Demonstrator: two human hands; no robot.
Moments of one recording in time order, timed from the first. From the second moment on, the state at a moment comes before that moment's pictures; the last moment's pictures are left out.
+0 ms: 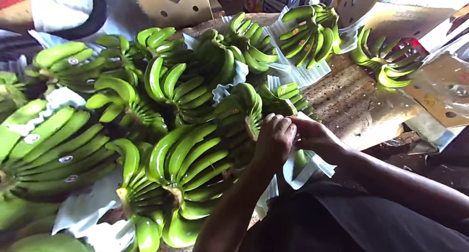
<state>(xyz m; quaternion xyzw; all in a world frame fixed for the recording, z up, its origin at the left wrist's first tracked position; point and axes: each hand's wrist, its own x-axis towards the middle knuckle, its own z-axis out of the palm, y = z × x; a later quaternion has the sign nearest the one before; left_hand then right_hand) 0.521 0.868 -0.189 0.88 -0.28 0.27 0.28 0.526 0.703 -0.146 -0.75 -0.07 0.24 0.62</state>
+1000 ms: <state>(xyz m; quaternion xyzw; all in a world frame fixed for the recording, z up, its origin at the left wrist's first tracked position) 0.536 0.856 -0.188 0.85 -0.34 0.32 0.22 0.537 0.695 -0.141 -0.67 -0.01 0.29 0.68</state>
